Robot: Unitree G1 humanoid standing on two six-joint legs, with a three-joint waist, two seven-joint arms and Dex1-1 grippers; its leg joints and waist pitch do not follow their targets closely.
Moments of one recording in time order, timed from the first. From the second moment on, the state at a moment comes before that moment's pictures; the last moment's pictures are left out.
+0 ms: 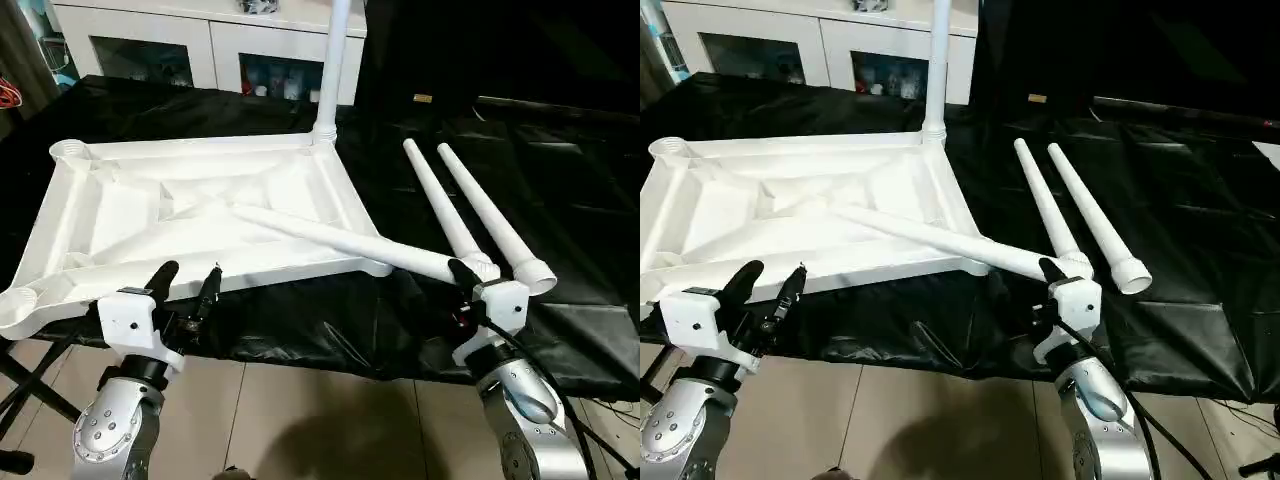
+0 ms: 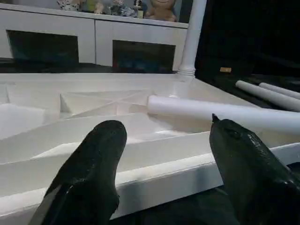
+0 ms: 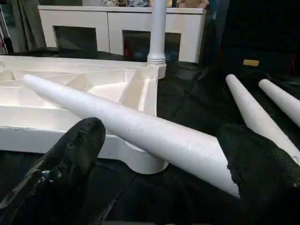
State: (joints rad) left arm 0.19 0.15 0.11 -0.19 -0.21 -0.07 -0.28; right arm 0.07 -0.10 -0.01 -0.04 0.19 -0.03 0.35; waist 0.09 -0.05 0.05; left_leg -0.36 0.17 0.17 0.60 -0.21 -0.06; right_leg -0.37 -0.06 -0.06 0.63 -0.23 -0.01
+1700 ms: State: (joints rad) left arm 0.19 0.15 0.11 -0.19 -0.21 -0.07 -0.28; right arm 0.07 -0.10 -0.01 -0.04 0.19 -0.03 0.35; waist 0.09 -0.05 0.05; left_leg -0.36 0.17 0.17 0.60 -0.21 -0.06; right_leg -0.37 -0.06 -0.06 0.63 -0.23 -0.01
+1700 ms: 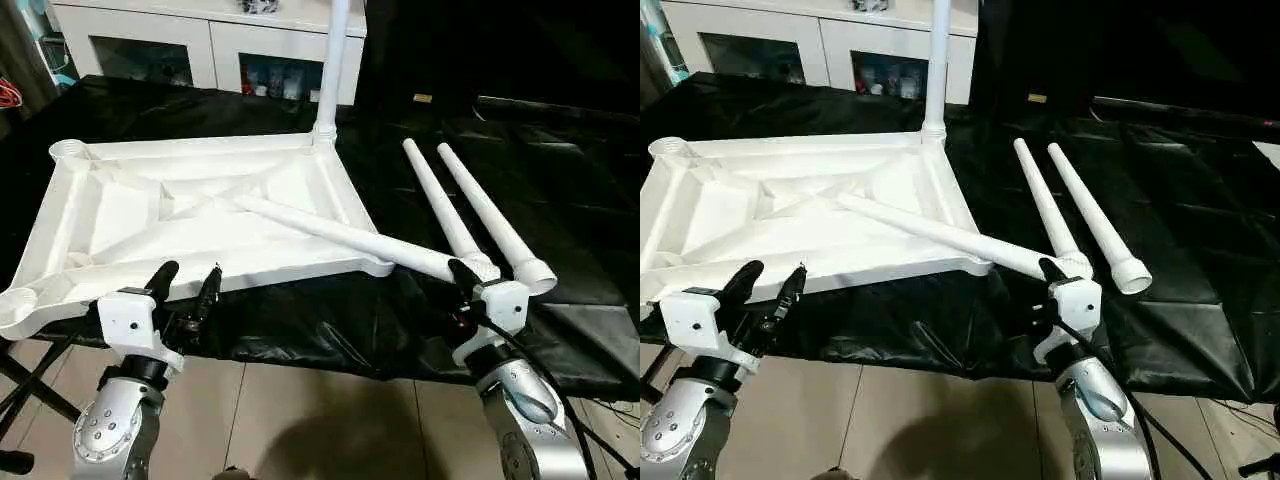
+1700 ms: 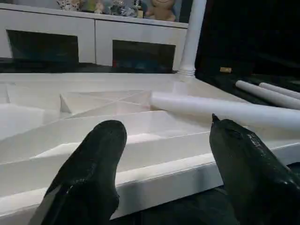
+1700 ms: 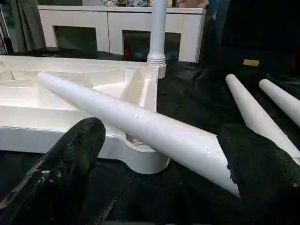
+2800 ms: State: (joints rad) left arm 0.19 0.15 0.11 -0.19 -0.21 -0.07 -0.28; right arm 0.07 -0.10 -0.01 -0.04 0.19 -0.03 0.35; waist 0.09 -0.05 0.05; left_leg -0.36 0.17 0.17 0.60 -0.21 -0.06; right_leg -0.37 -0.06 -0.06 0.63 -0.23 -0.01
